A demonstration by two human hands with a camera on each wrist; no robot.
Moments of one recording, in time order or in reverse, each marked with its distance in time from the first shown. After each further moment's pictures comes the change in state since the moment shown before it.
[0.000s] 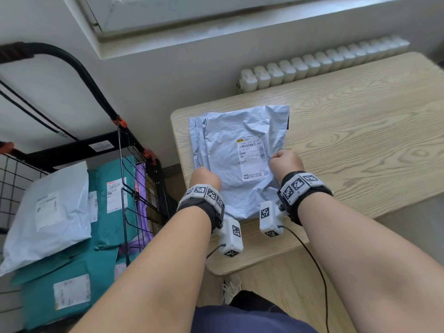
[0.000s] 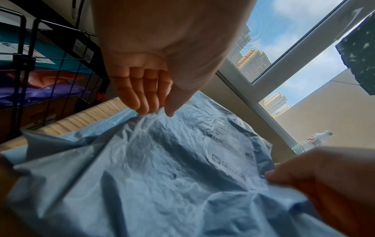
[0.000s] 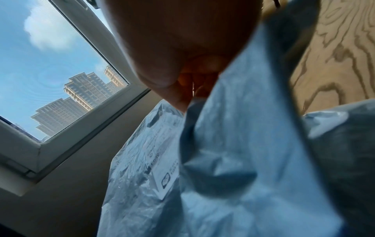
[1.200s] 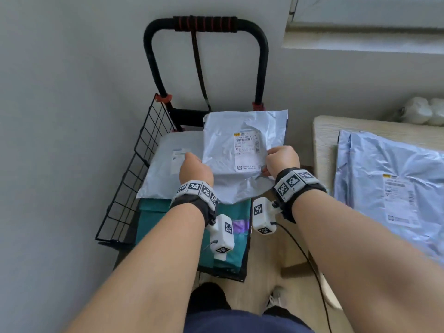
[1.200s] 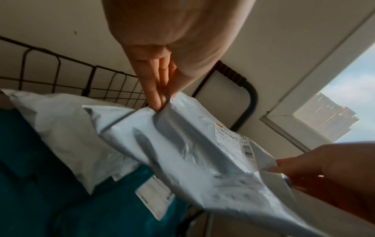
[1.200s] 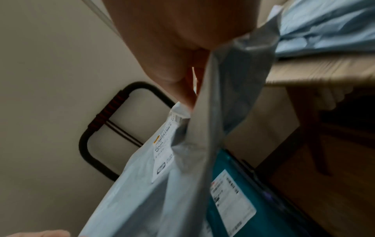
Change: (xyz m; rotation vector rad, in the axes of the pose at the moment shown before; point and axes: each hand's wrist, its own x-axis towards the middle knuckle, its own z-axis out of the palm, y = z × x) left_hand 0.031 -0.273 -0.236 -0.316 0.580 -0.308; right_hand -0.154 -0.229 0.263 0.074 -0.387 -0.248
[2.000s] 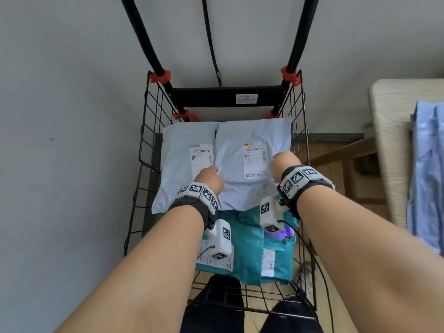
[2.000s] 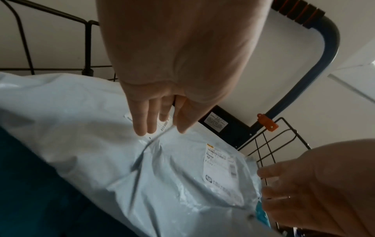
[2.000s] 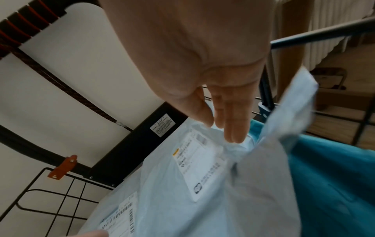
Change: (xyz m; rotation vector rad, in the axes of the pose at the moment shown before) left_hand 0.160 -0.071 0.037 0.464 -0.701 0.092; right_hand 0.085 -0.003 0.147 -0.277 -0.130 0.345
